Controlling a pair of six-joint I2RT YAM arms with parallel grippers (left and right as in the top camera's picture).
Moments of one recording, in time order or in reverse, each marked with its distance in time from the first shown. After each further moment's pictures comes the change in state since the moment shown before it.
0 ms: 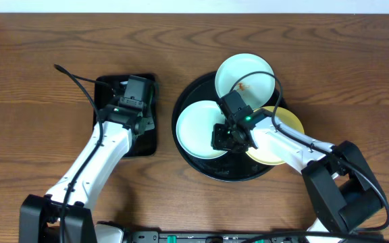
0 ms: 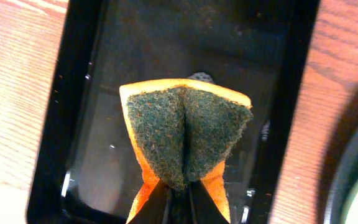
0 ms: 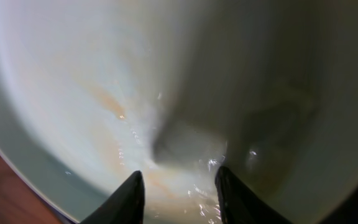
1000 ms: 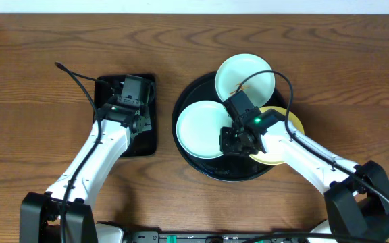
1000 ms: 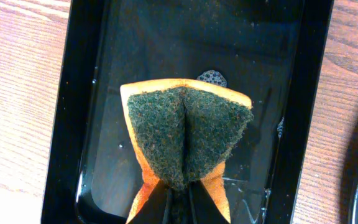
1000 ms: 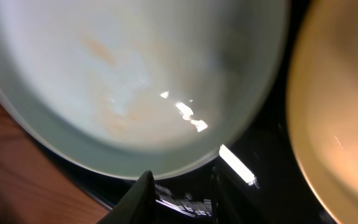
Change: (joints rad) left arm 0.018 0.011 0.000 -0.001 0.000 0.065; right arm -0.001 -0.142 -0.007 -0.191 0.050 -0.035
